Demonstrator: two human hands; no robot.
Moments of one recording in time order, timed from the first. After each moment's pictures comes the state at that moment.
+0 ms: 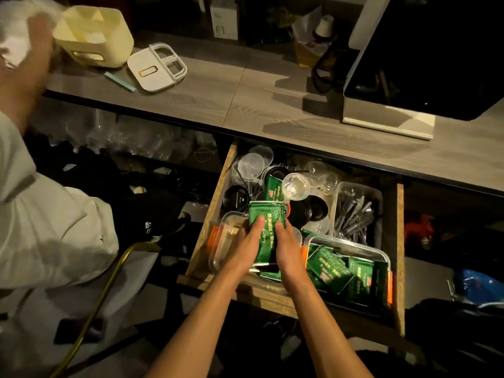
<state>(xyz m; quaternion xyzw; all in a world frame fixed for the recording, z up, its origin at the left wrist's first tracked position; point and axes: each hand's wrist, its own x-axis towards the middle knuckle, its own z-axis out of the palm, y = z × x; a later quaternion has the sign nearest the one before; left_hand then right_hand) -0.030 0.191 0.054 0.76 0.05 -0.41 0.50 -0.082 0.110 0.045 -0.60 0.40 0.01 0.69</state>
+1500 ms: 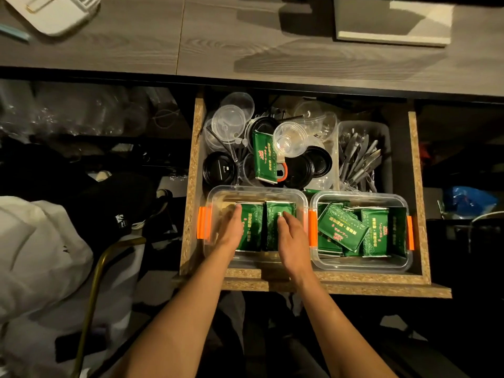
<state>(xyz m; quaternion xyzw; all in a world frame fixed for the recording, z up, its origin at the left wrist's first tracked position) 0.008 0.205 -0.108 0.77 0.15 -0.48 0.39 -0.101 0.126 -0.059 -0.69 0.50 0.01 0.52</state>
